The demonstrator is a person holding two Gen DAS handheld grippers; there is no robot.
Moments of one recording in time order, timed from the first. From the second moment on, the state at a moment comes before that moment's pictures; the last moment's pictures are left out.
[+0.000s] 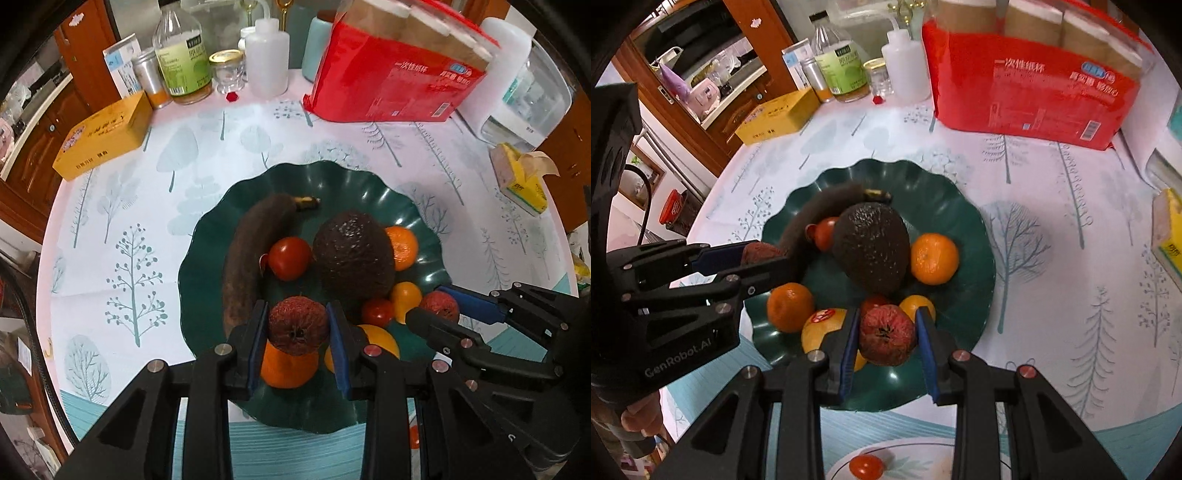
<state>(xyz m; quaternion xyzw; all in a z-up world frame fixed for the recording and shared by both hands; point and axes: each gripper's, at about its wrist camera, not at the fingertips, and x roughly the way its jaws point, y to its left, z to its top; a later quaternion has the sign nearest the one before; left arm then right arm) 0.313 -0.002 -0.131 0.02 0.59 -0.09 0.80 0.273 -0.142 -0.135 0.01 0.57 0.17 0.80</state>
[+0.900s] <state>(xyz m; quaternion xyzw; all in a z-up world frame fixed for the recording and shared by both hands) 0.274 0.015 -0.088 0.02 0.56 -0.07 0.83 0.252 -0.143 -0.103 0.00 0.53 0.18 0.83</state>
